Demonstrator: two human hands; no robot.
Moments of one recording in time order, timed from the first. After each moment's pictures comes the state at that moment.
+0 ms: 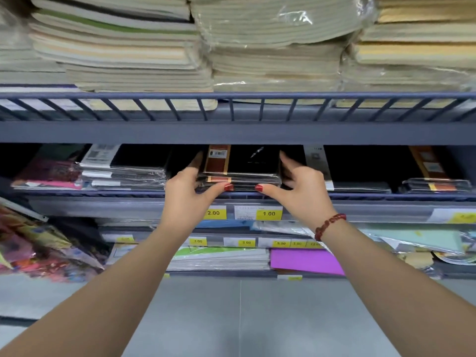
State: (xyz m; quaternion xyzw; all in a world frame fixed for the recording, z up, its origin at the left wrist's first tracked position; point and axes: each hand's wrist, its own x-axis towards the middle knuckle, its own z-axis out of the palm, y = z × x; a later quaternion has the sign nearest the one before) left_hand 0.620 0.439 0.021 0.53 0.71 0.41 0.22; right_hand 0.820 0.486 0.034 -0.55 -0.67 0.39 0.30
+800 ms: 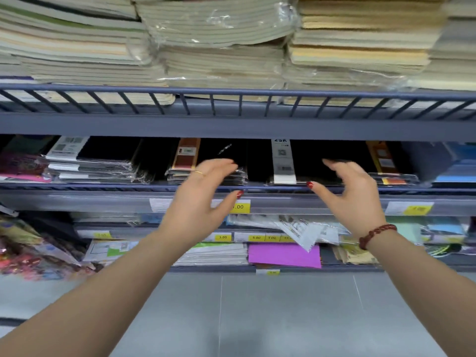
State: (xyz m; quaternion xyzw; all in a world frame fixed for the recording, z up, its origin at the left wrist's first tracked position) left_hand 0.686 0.416 0.048 0.74 0.57 0.33 0.09; right_hand 0.946 0.470 0.050 -0.60 -0.73 0.14 0.29
